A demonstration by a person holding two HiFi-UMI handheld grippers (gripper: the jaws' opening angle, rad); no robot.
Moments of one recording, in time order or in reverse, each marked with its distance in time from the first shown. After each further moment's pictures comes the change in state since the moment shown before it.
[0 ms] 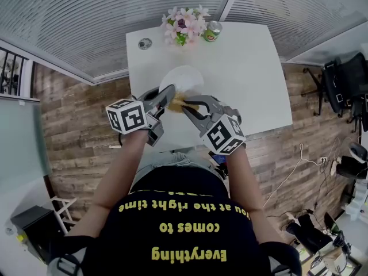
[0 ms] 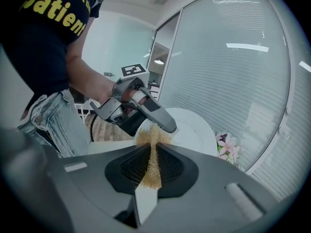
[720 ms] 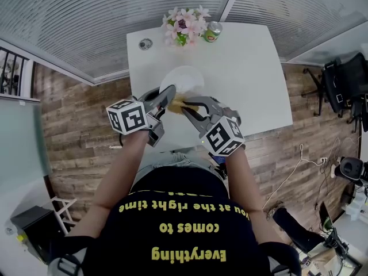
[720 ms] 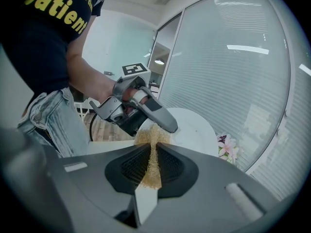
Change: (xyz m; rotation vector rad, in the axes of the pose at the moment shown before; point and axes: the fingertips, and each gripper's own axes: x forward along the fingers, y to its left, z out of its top) left arm -0.001 -0.001 0.001 -0.003 -0.008 -0.004; right arm 0.002 0.002 0.001 -0.015 0.001 -0.013
